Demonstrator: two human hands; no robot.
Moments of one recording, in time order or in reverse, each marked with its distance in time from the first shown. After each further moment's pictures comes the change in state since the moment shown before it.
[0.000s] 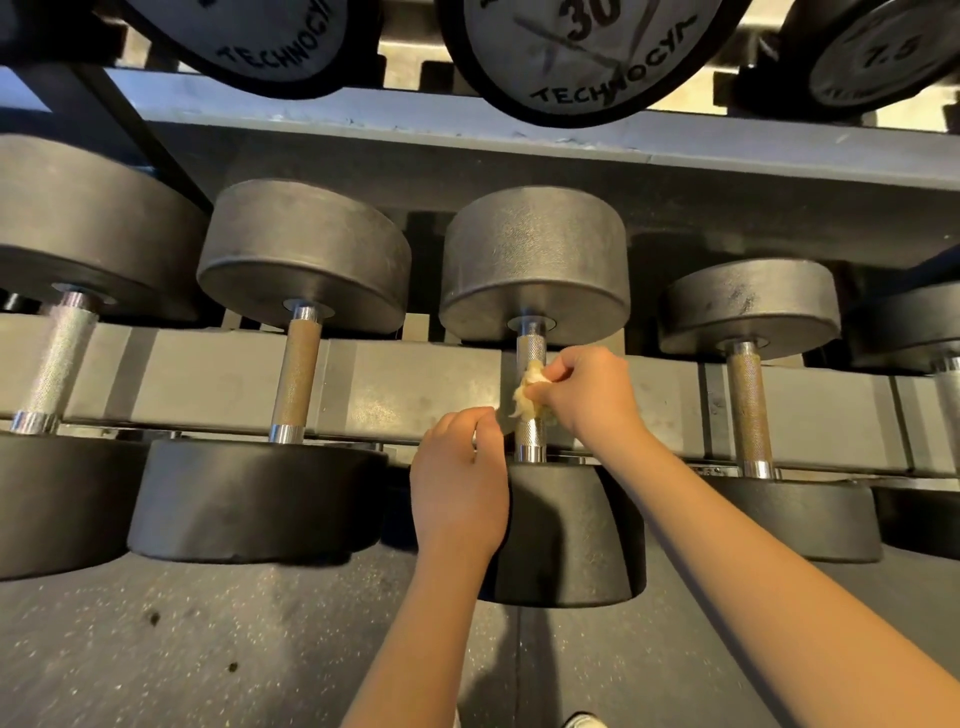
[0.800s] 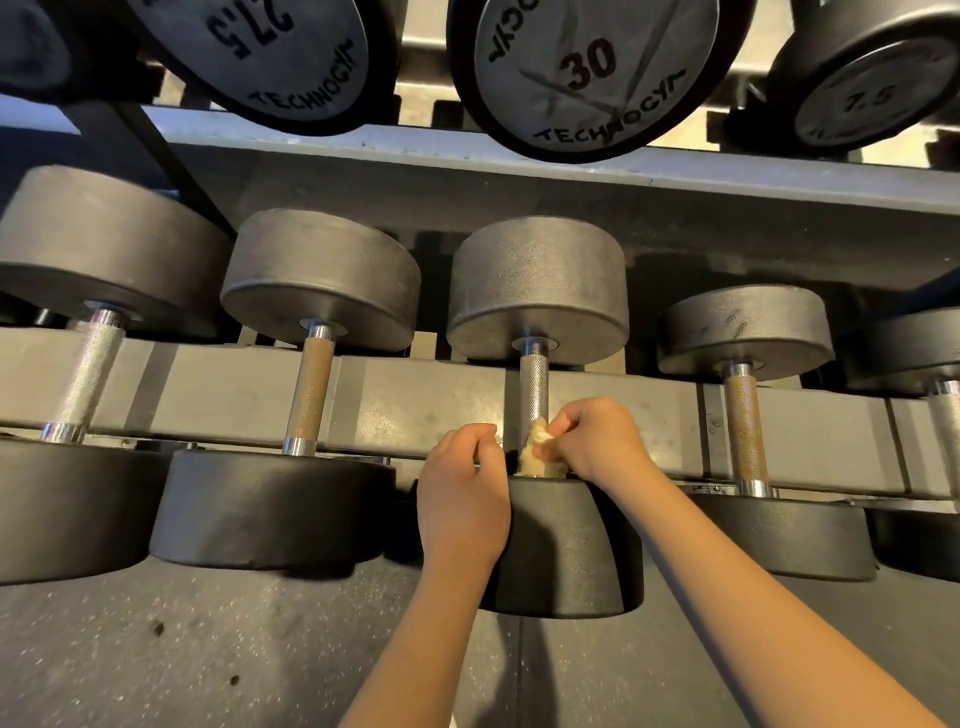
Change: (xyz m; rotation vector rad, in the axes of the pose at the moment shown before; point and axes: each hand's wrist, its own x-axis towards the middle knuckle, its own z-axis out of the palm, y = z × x) left_hand 0.001 -0.002 -0.002 -0.063 -0.009 0.015; right_hand -0.018 0.007 -0.005 -0.043 -0.173 0.156
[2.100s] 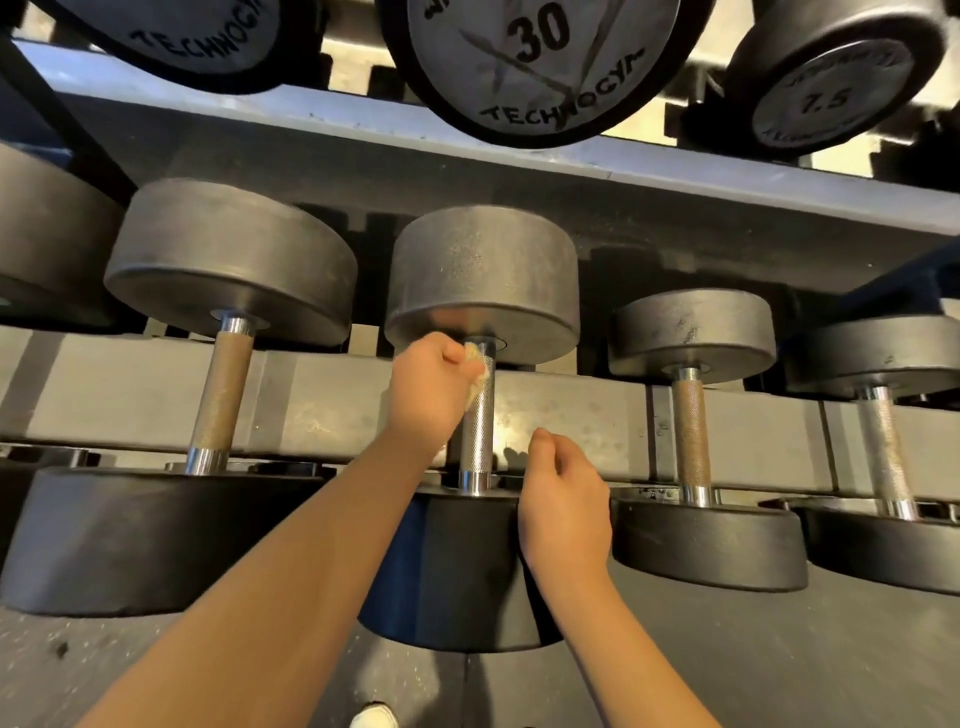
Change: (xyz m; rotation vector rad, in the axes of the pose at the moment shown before) left_hand 0.106 0.021 0.031 0.001 -0.079 -0.002; right_hand -0.042 0.022 0.017 0.342 0.386 0.069
